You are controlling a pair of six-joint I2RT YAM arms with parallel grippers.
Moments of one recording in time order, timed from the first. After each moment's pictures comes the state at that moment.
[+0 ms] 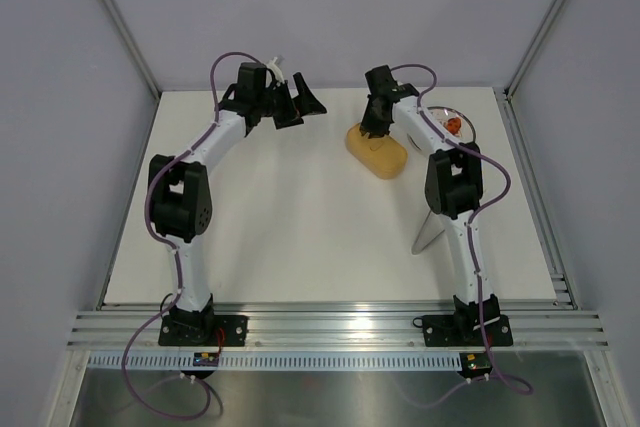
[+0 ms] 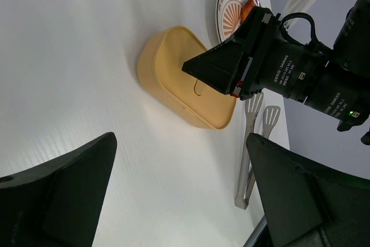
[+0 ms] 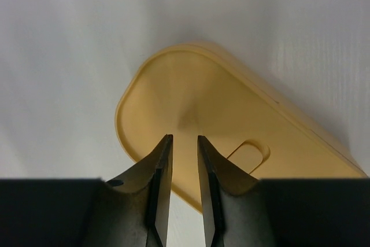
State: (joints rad) left arm -0.27 2.03 1.71 -0.24 0.56 -0.62; right arm 0.35 2.42 2.22 -0.80 0.07 0.62
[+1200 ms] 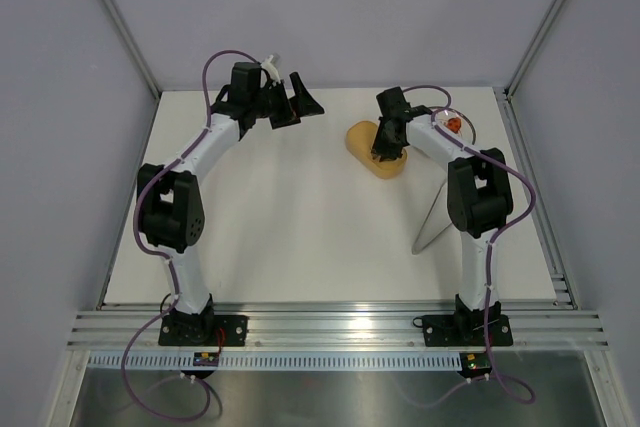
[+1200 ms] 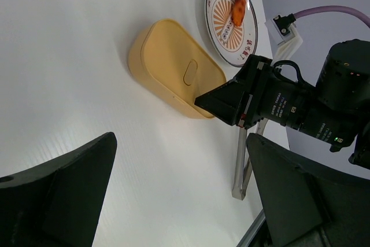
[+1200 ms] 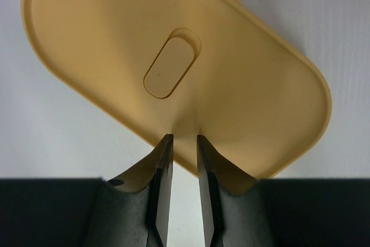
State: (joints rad) left arm -0.27 1.92 1.63 -0.24 0.55 -0.60; right arm 0.35 2.10 1.68 -0.65 0.07 0.62
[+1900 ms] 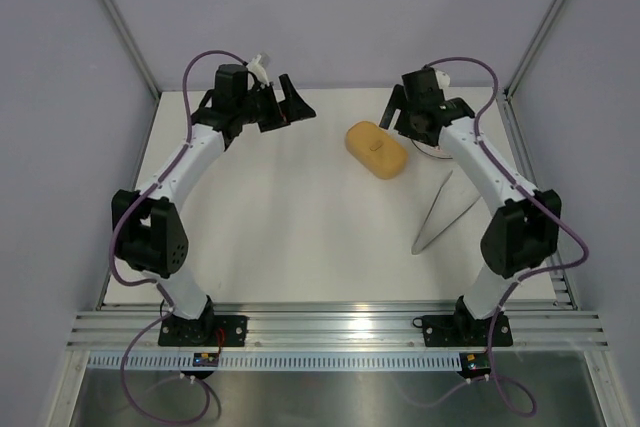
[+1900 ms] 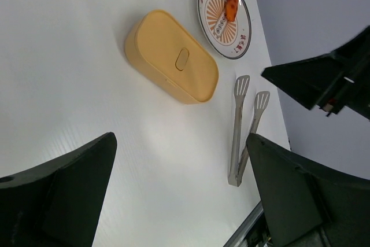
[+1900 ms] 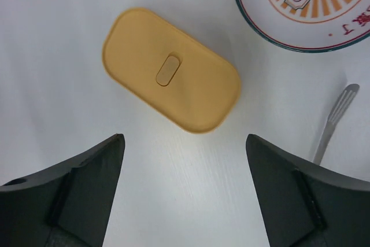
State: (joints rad) left arm -0.27 1.75 1.53 -0.29 0.52 -0.58; right arm 0.34 1.80 1.67 -0.72 0.24 0.61
